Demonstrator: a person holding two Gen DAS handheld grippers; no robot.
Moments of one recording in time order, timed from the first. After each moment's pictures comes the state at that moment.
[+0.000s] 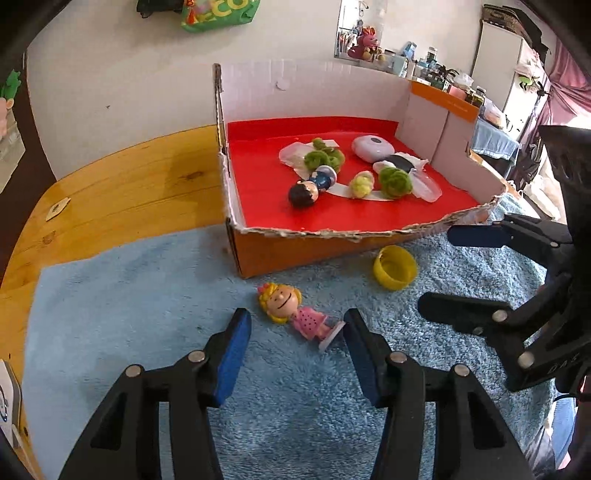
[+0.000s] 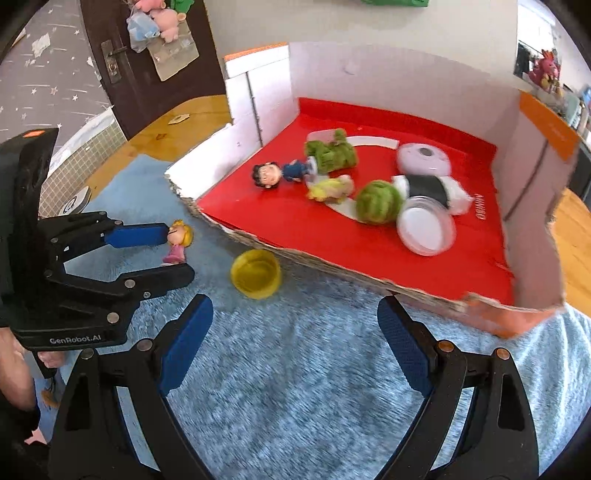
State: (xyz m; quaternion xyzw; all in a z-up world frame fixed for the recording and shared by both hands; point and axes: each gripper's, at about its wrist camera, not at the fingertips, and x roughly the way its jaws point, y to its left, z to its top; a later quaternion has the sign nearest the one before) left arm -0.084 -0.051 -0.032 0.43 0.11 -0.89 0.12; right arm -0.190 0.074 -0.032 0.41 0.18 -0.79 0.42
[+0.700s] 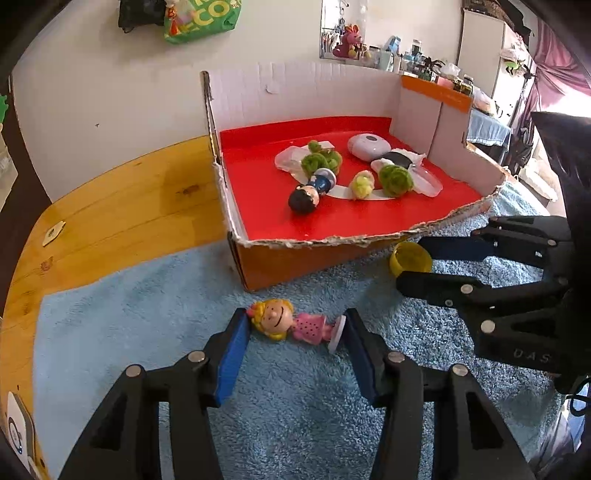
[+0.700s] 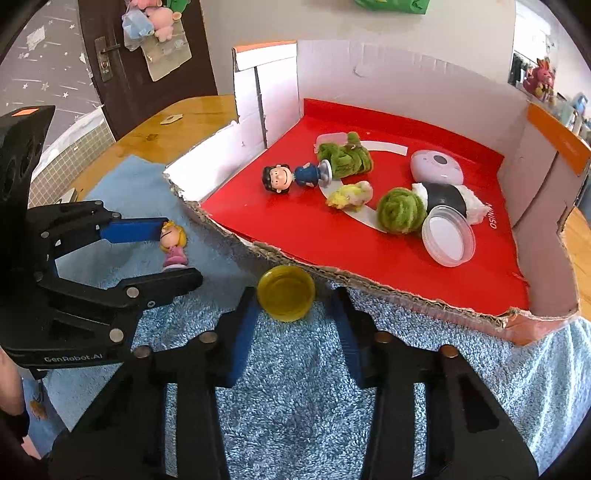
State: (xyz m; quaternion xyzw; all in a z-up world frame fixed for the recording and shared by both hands) left arm -0.092 -0.057 -0.034 0.43 0.08 -0.89 0.11; right arm -0.180 0.066 -0.037 0.39 0.19 -0.81 0.40
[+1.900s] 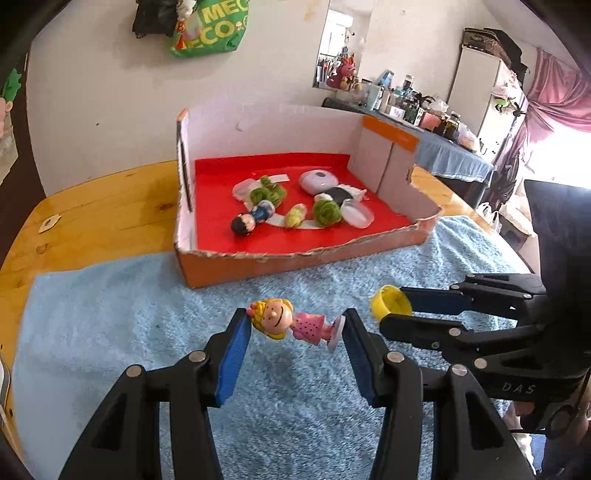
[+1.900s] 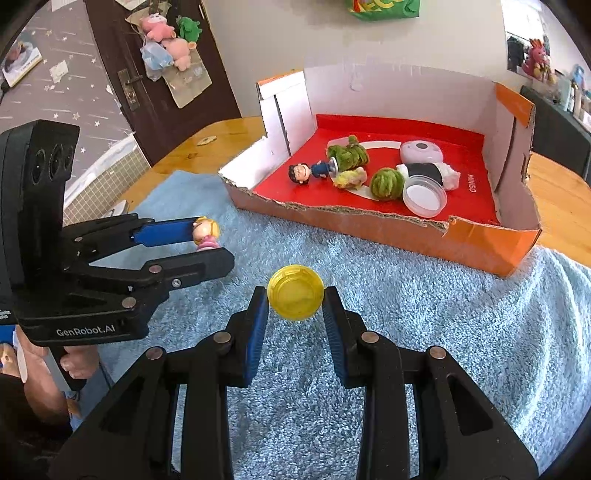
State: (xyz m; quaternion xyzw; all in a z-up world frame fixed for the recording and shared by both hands) left arm -0.072 -0.007 0.004 0.37 0.13 -0.91 0.09; right arm -0.154 0.118 -0.014 0.39 0.12 -0.79 0.45
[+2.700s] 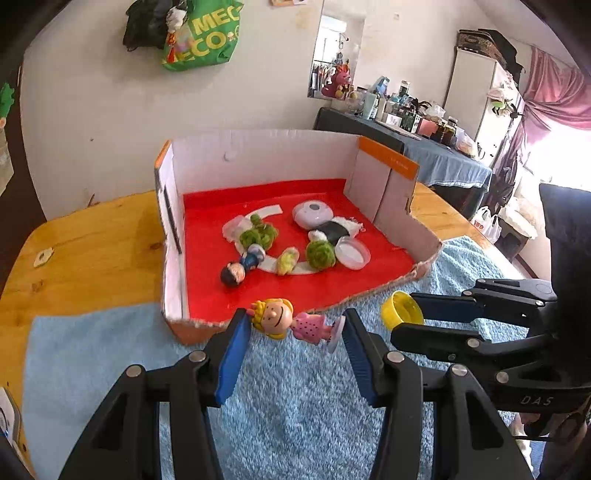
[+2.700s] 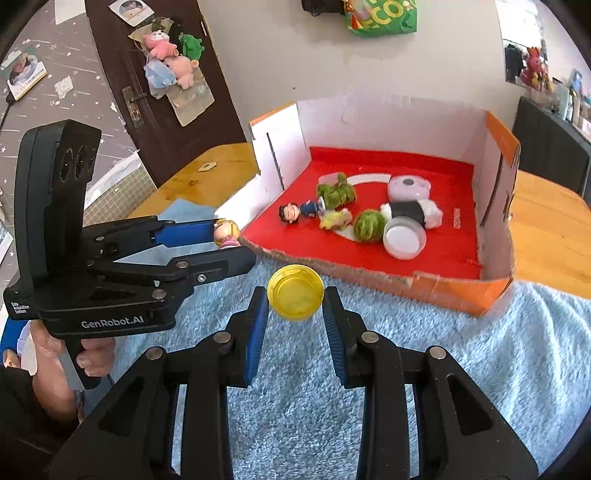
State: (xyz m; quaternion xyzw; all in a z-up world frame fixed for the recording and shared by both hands) left arm -0.111 -0.012 0.027 0.36 0.12 -0.92 0.09; right arm -0.173 0.126 0.017 0.37 0.10 -0.80 0.46
